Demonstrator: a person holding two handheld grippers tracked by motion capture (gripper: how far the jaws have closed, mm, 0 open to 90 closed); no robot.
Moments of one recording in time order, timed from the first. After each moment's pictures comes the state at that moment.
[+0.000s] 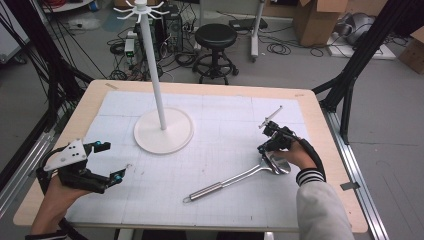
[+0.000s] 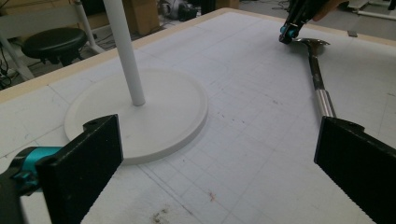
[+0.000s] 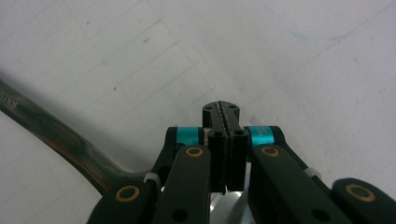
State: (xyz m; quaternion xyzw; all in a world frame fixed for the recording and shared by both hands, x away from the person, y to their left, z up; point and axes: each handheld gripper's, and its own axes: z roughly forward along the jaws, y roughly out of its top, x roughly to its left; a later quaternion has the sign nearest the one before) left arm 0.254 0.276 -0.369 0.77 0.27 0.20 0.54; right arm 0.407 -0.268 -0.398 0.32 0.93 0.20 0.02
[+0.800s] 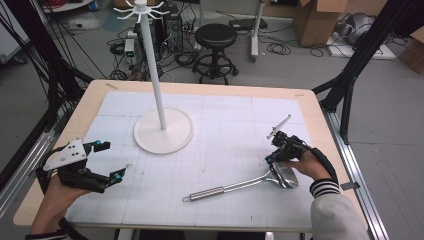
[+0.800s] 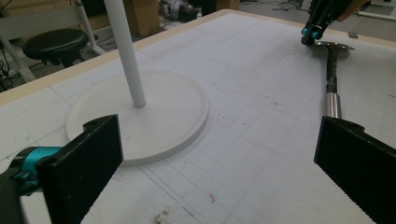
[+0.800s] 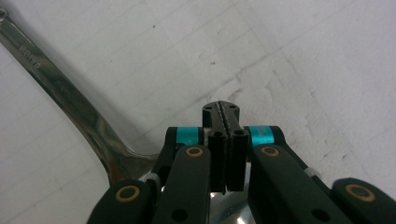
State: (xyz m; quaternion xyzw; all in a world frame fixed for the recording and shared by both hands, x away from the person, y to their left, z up) left arm 0.254 0.277 -0.368 0.77 0.27 0.20 0.54; right arm 0.374 -0.286 -0.395 0.29 0.94 0.19 0.00
